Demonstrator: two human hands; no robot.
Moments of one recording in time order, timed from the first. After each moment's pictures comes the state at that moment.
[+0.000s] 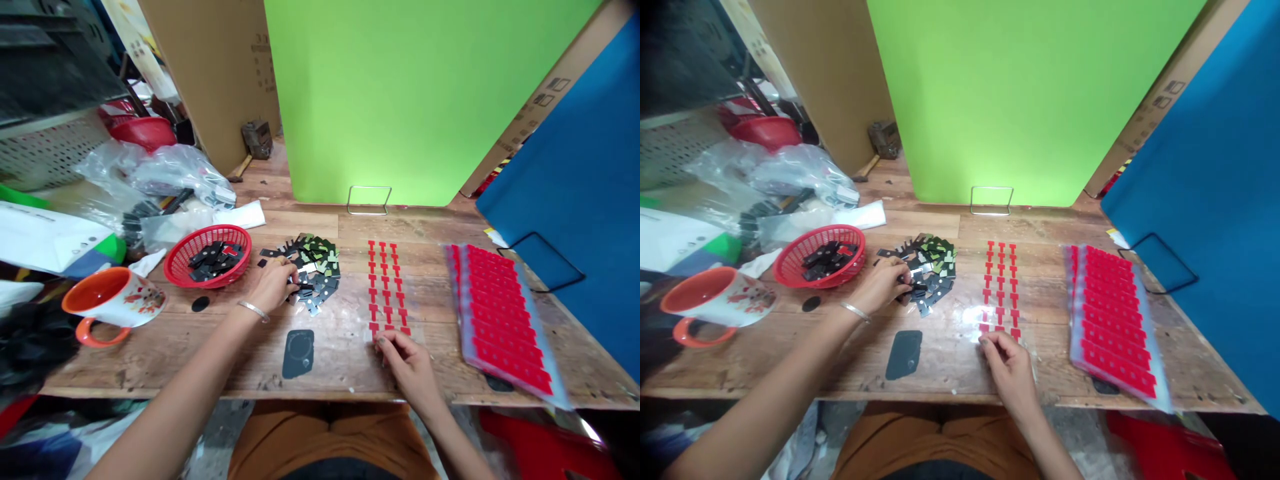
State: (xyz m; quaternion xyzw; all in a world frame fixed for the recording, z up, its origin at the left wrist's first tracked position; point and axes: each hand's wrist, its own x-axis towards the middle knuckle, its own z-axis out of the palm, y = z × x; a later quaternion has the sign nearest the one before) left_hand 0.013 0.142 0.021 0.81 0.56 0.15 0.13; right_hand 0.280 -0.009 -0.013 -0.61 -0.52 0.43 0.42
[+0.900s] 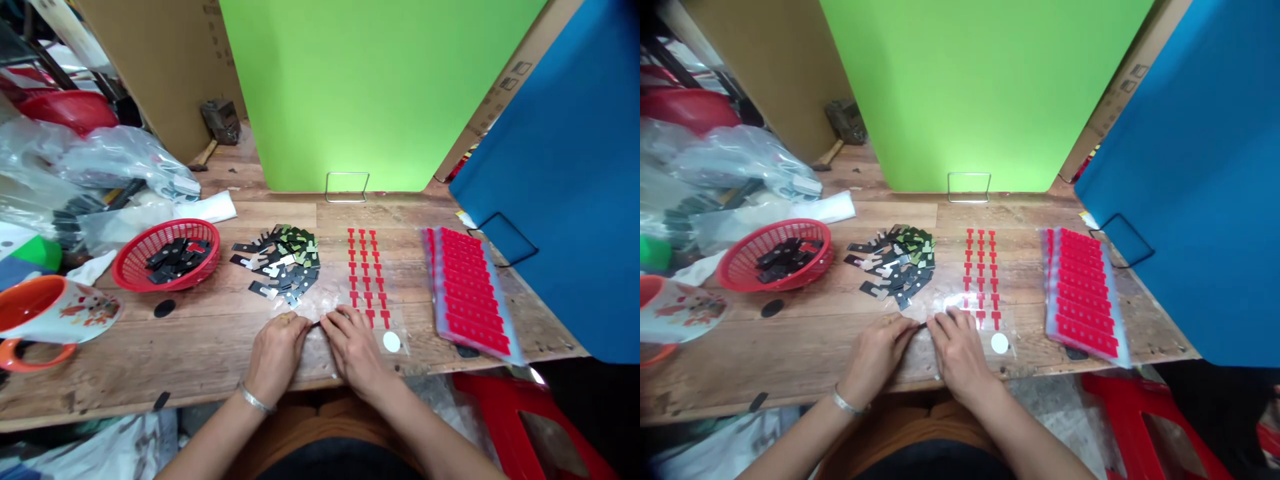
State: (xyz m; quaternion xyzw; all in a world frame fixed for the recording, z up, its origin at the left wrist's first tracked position) left_hand 0.069 0.029 -0.004 0.80 0.54 0.18 0.18; right_hand 0.243 0.002 -0.019 -0.51 -0.82 0.10 0.26
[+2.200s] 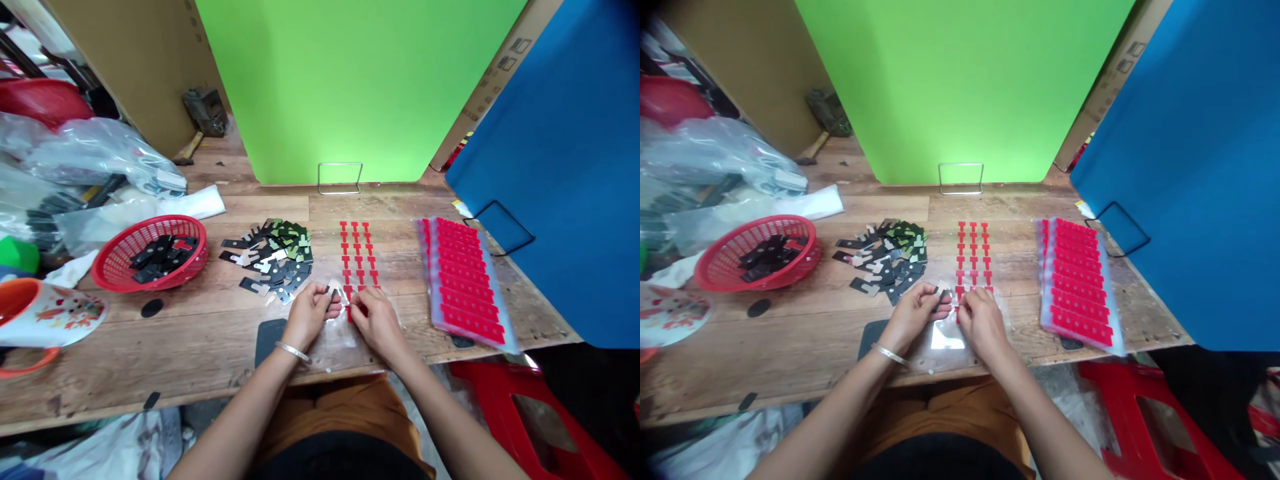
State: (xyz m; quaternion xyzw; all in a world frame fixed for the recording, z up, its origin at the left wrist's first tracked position) left_hand 0.143 0.067 -0.017 0.36 0.52 0.37 0.68; right_hand 0.291 0.029 -0.014 -0.63 -0.68 0.19 0.30
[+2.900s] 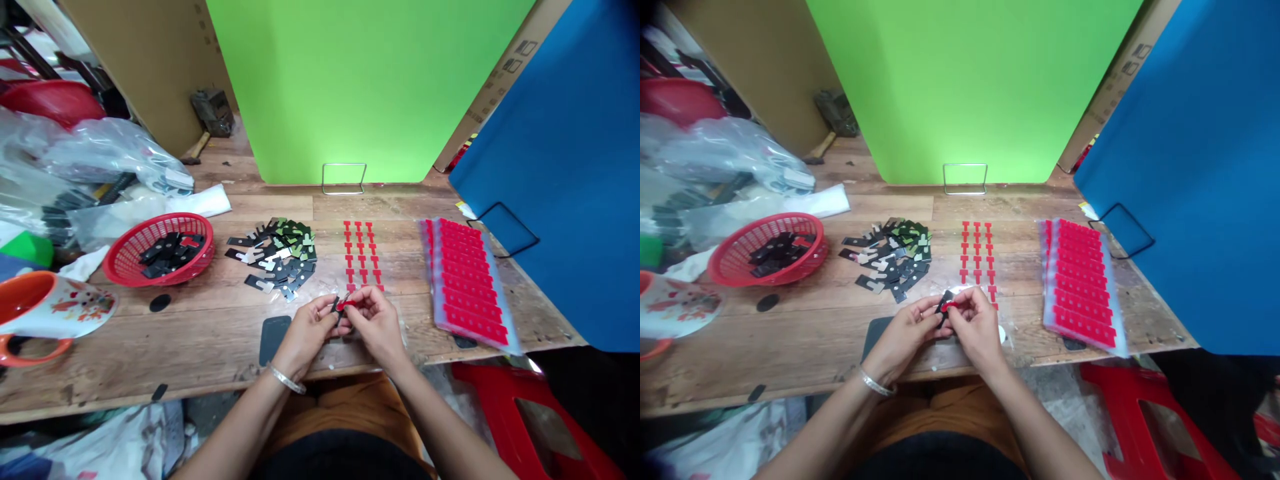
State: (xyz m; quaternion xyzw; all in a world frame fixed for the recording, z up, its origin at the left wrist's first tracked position) left_hand 0.134 0.034 0.015 0.30 0.43 0.35 0.77; right_hand 0.260 0.017 0.003 -0.56 -0.44 0.45 0.53
